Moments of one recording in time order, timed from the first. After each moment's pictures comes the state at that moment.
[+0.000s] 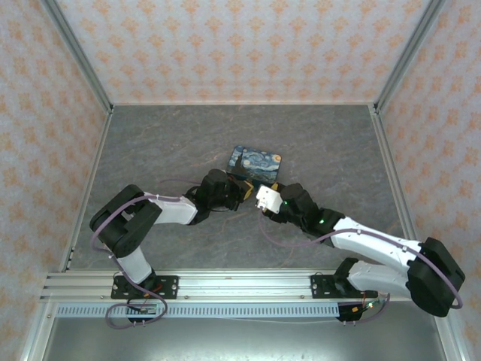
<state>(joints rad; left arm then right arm) -0.65 1.70 0.68 0.51 0.21 -1.65 0.82 1.09 0.54 -0.06 0.19 -0.58</state>
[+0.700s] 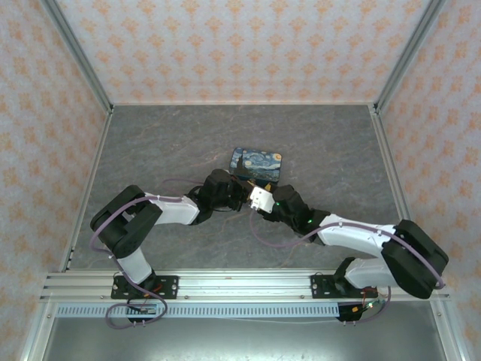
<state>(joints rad) -0.67 1.70 0.71 0.50 0.21 -1.67 0.83 1.28 0.50 0.18 0.21 -0.58</state>
